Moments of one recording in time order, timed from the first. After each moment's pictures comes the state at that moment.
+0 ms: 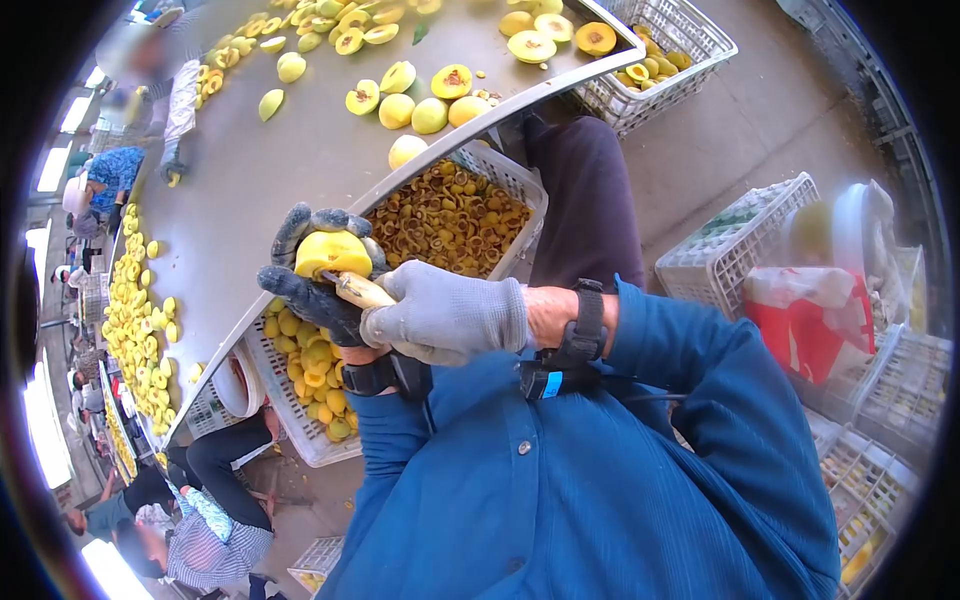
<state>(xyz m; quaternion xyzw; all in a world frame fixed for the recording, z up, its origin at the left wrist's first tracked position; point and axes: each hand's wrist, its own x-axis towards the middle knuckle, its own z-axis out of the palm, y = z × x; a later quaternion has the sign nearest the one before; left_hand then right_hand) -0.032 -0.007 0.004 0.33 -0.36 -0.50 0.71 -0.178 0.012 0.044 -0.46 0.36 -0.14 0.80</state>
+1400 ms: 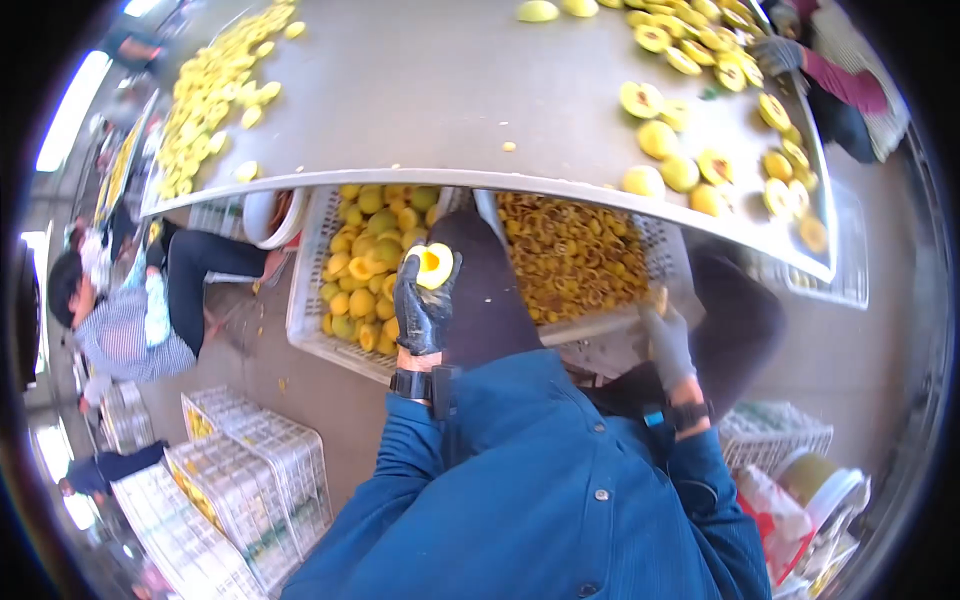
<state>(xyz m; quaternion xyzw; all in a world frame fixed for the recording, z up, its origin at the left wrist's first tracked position) 0.120 0.074 -0.152 0.59 -0.29 -0.26 0.71 -0.231 -0.013 -0.144 -0.41 0.64 -0.21 0.61</state>
